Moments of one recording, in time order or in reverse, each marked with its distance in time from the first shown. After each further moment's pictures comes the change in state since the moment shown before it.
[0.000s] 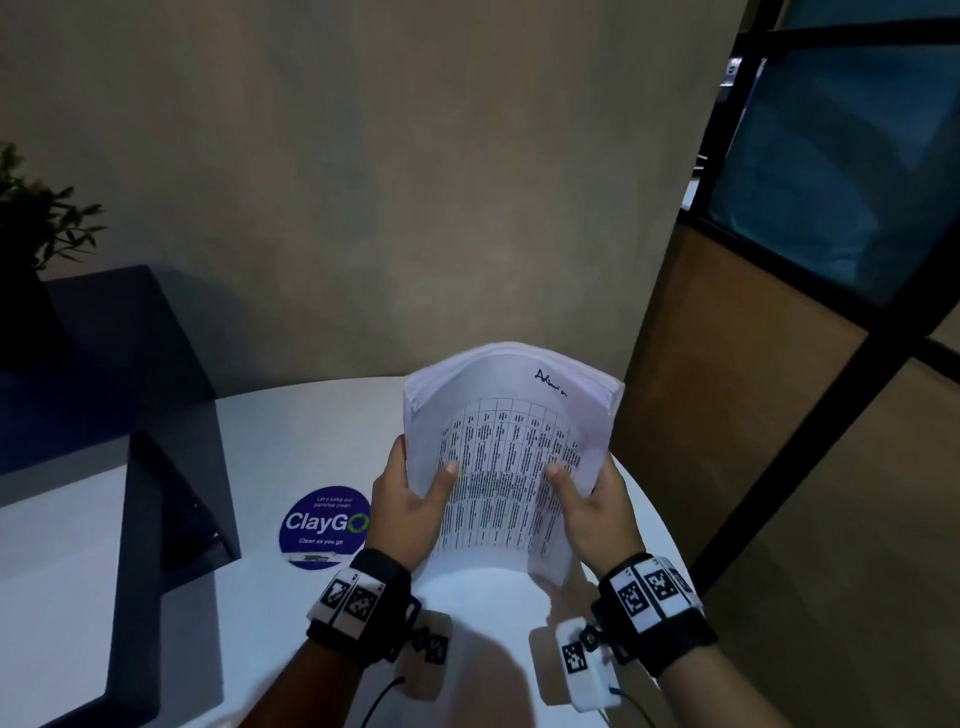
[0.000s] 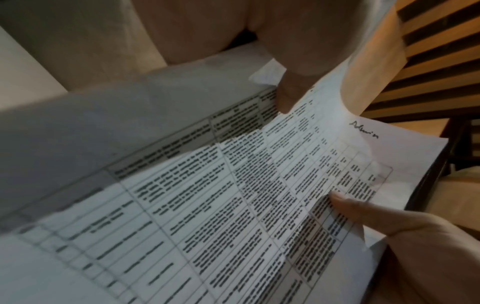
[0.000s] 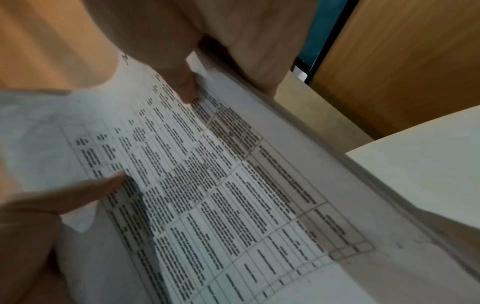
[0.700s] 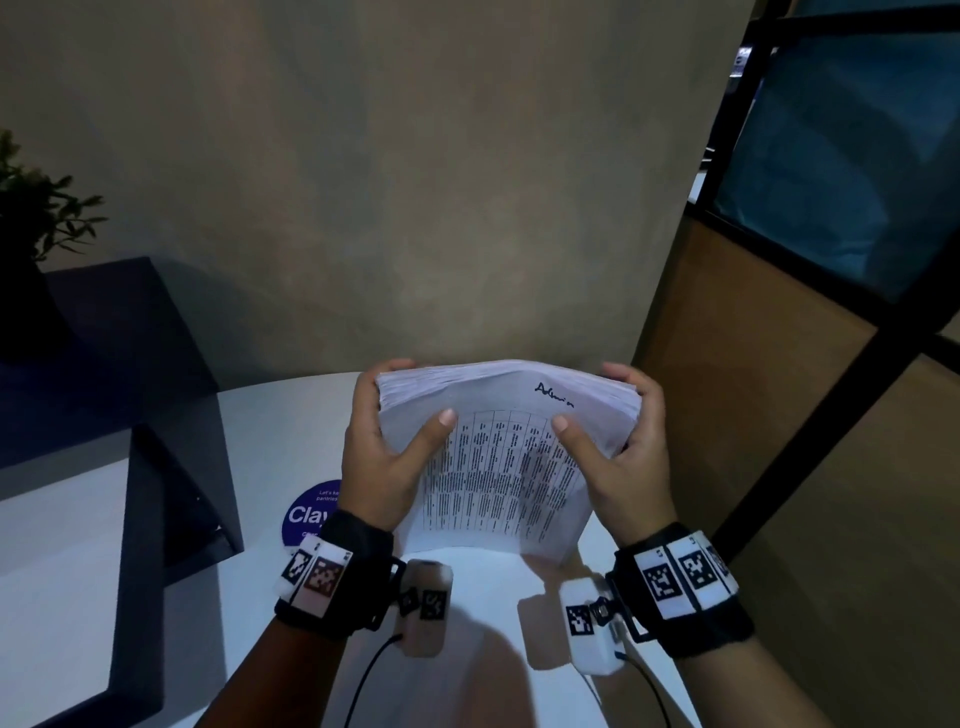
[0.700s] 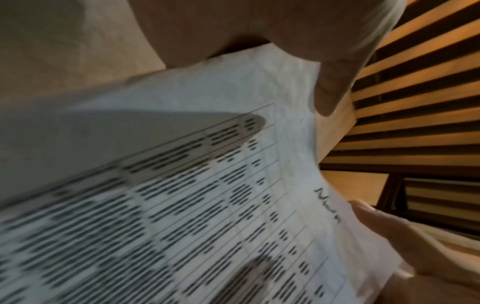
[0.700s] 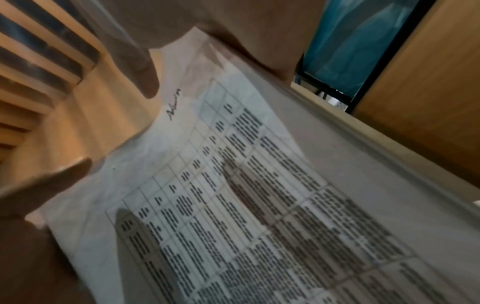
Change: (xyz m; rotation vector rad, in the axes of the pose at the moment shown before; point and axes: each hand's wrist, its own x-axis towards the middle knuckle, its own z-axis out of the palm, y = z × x) left_hand 0.019 0.052 -0.020 -0.245 0.037 0.301; right_hand 0.006 -0.055 -0.011 0.122 0.071 -0.302
